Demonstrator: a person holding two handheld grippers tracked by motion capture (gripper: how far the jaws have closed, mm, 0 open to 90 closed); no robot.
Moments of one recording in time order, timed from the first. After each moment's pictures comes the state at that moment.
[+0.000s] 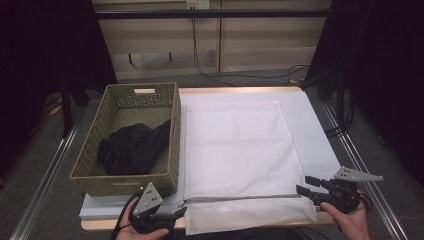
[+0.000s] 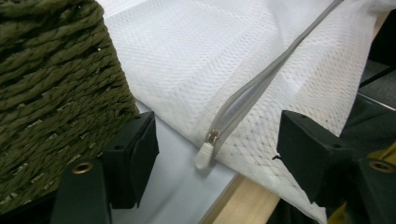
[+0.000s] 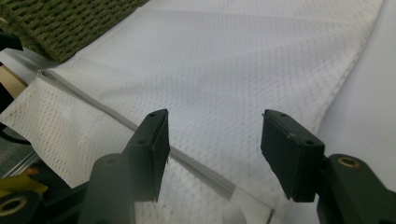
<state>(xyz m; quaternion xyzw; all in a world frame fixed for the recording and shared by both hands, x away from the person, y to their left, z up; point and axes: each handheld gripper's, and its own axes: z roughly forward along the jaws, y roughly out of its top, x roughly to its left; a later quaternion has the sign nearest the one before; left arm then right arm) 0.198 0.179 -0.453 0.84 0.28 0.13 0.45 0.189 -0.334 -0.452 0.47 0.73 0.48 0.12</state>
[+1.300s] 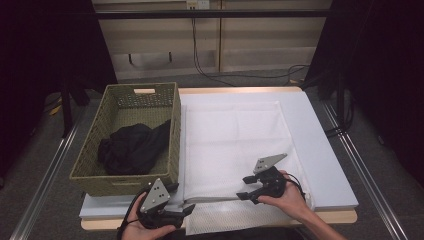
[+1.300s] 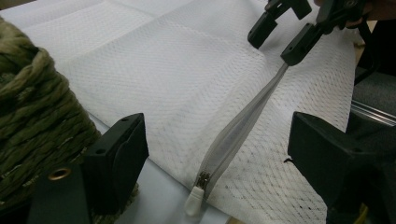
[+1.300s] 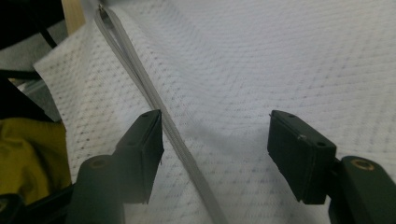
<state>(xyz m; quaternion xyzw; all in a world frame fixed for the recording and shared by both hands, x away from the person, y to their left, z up) 0.205 0.162 -0.448 0.83 0.26 0.14 0.47 0.262 -0.184 -0.471 0.29 0.88 0.39 0.00</state>
